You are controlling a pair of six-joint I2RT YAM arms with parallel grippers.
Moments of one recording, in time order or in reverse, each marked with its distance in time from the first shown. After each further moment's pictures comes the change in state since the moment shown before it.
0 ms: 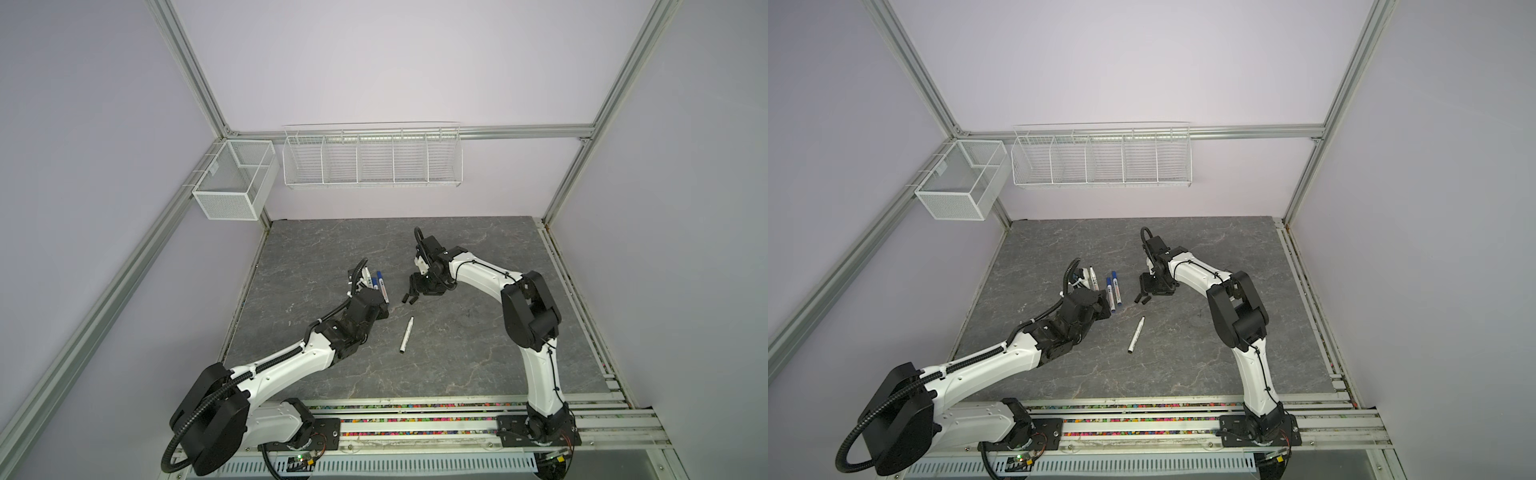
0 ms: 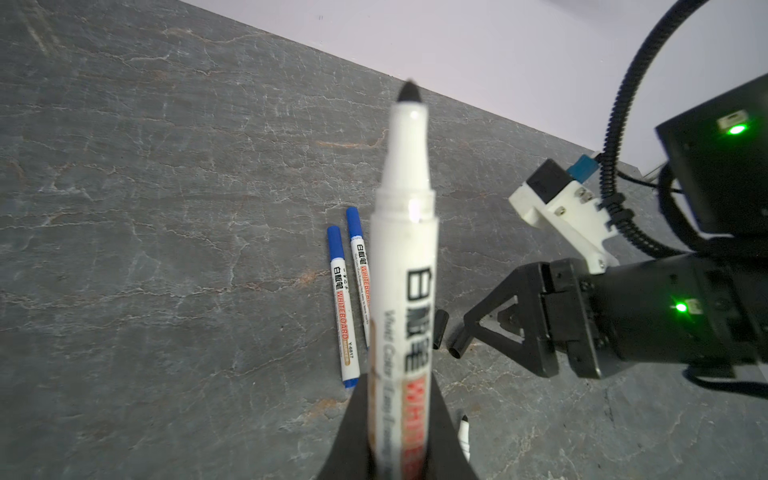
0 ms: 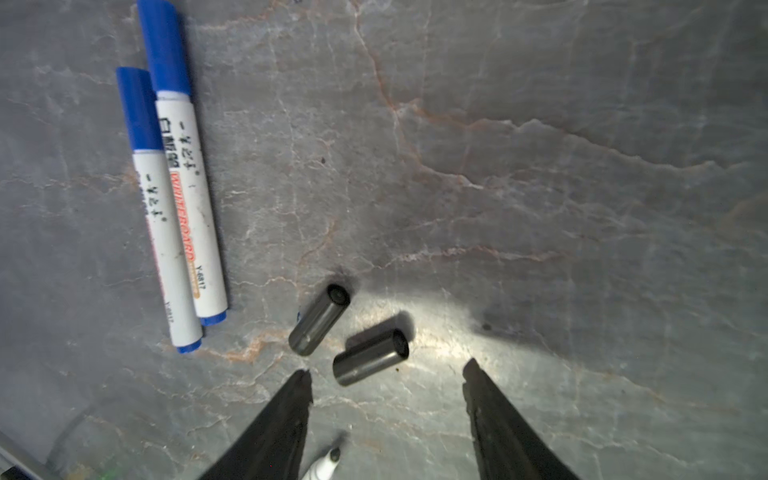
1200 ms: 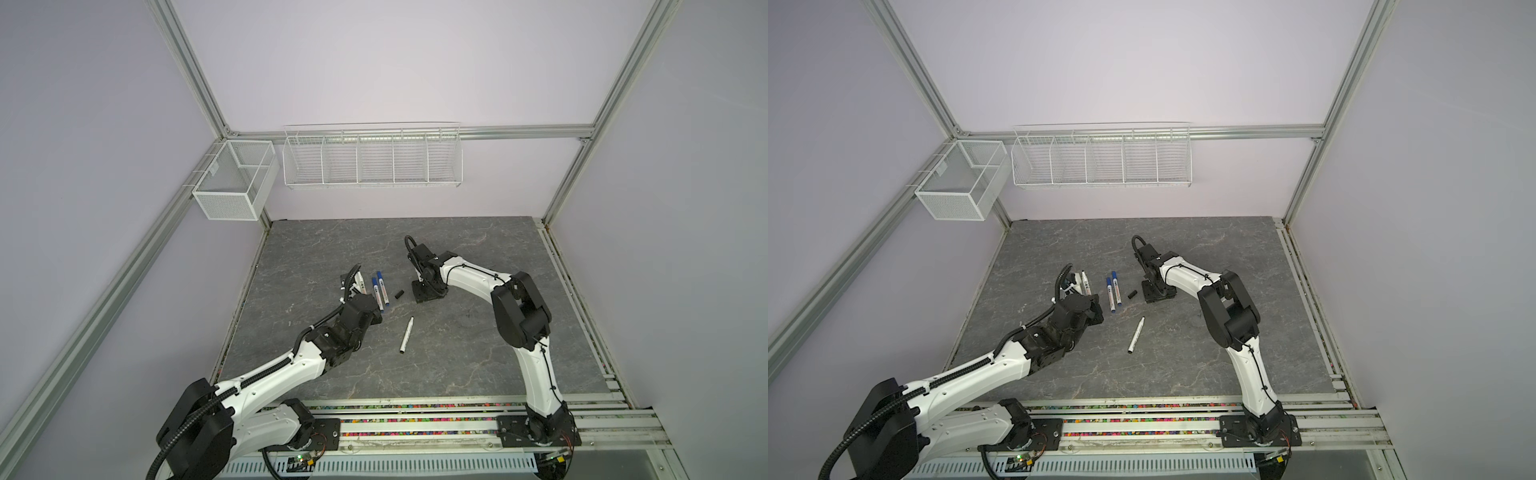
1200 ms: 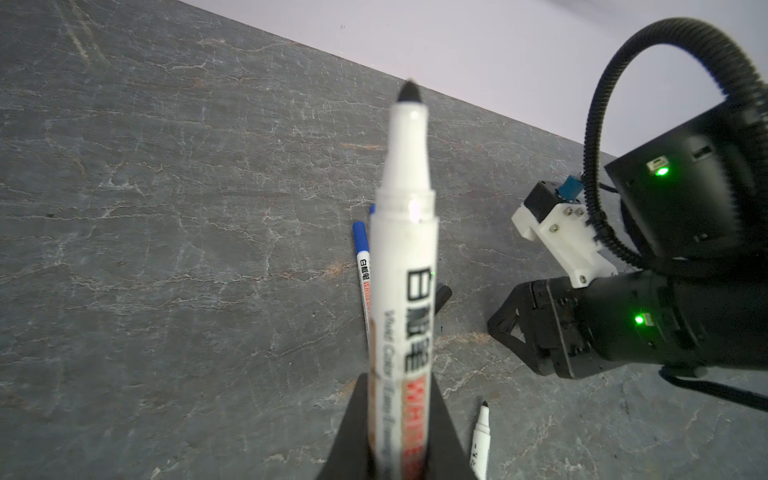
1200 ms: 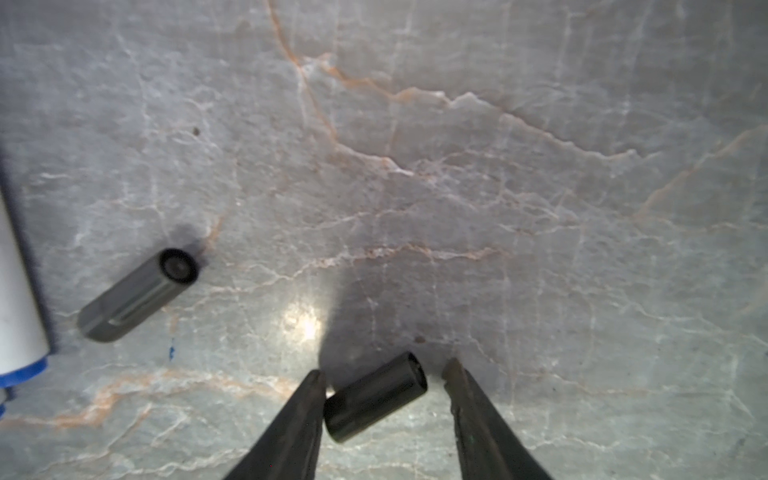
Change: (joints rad) left arm 0.000 -0.082 -0.047 -0.054 -0.023 0.000; right arm 0.030 0.027 -0.012 -0.040 0.221 -0.046
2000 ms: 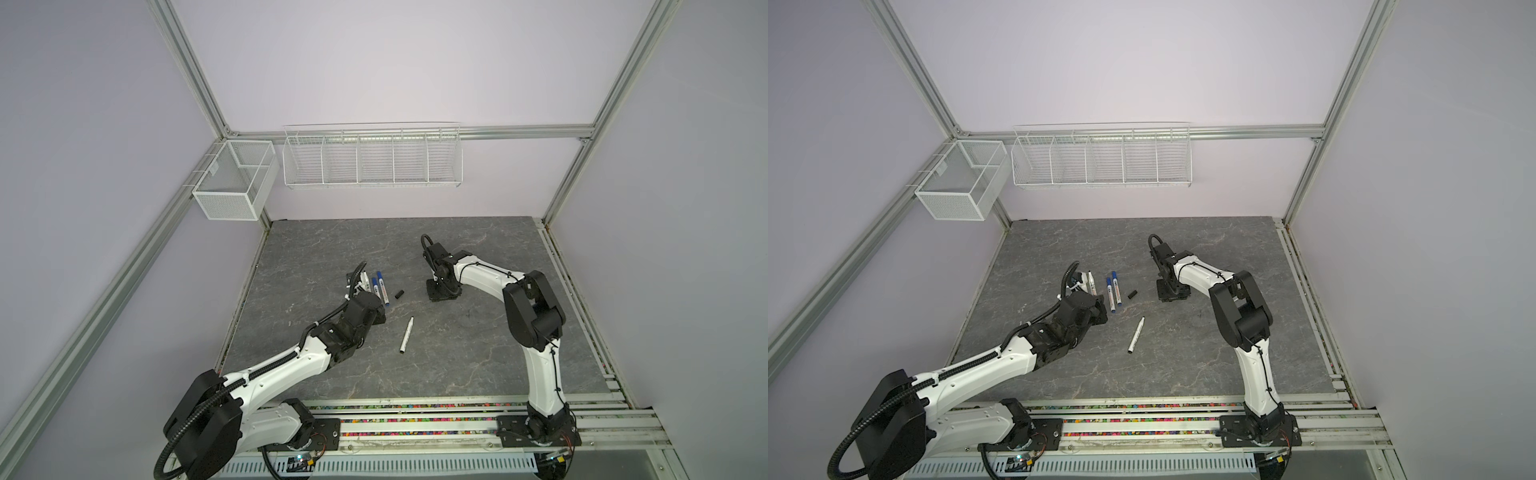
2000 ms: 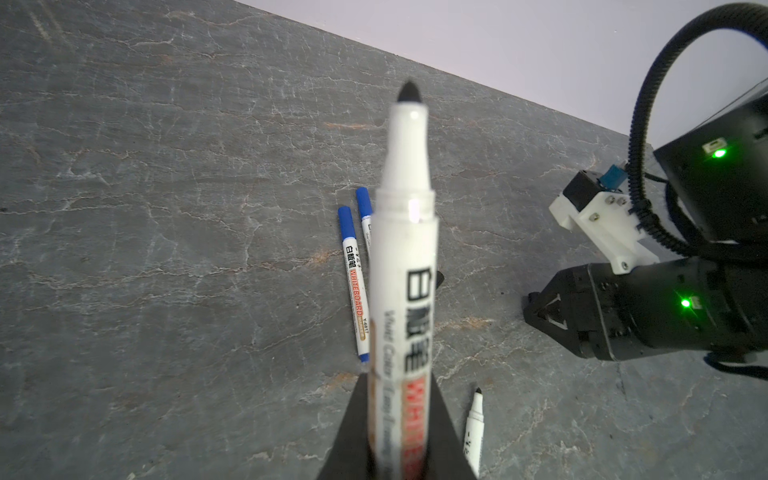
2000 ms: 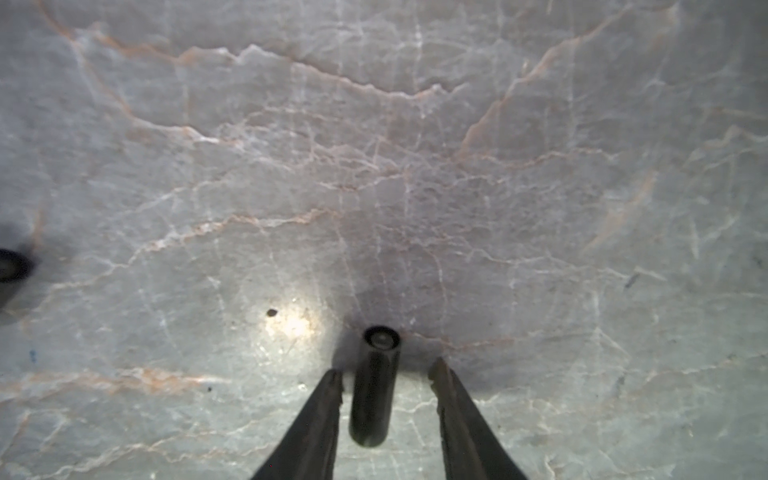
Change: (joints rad) left arm 0.000 0.053 0.028 -0.005 0.056 0.013; right arm -0.072 -0.055 -0.087 -0.006 0.020 0.014
